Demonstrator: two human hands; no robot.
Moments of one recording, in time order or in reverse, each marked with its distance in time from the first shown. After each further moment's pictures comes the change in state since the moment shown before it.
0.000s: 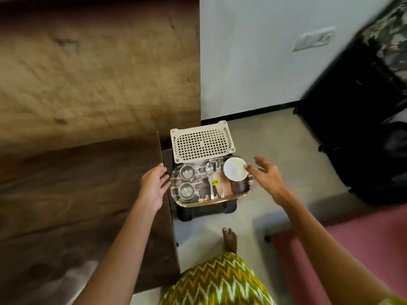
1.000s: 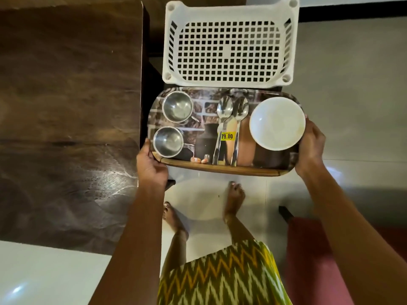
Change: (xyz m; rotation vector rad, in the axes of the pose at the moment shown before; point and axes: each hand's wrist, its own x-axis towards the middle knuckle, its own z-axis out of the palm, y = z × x) left_hand 0.188 -0.204 0.025 -0.541 0.463 -0.097; right_hand 0.233 0.196 0.081 0.415 0.099 0.220
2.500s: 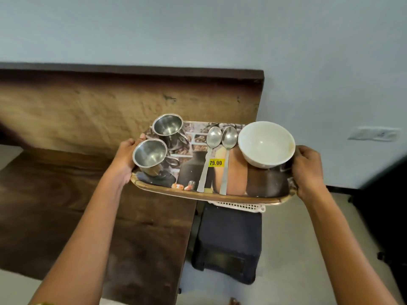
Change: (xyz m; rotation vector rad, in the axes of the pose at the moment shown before) left_hand -0.327 0.354 -0.053 0.415 -0.329 0.767; right_hand -0.346 -0.345 -0.022 -0.157 -0.154 -0.627
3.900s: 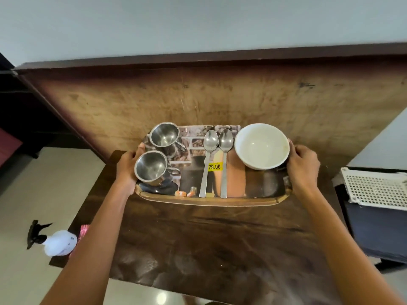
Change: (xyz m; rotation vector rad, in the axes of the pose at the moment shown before) left_hand 0.293 -0.049 -0.541 0.191 0.154 -0.027; right_hand -0.214 -0.086 0.569 -0.147 0.117 -0.061
